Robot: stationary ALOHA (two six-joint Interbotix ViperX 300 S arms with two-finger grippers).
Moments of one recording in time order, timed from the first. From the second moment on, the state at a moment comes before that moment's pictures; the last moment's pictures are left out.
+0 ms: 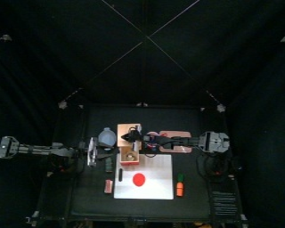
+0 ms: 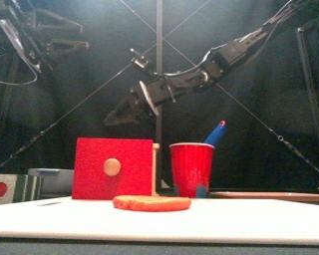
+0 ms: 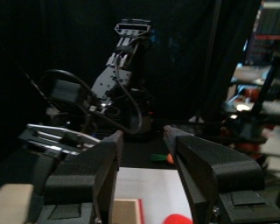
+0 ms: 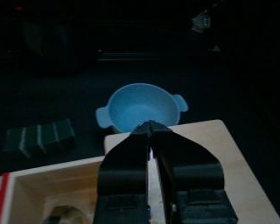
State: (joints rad) left arm 0.08 -0.77 1.26 0.08 -0.71 0.02; right arm -0.16 0.21 0.32 -0.14 -0.16 0.01
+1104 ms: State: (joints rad) left arm 0.11 -0.77 1.28 0.11 -0.79 0.04; right arm -0.14 0.26 0.36 -0.06 0.08 0.00
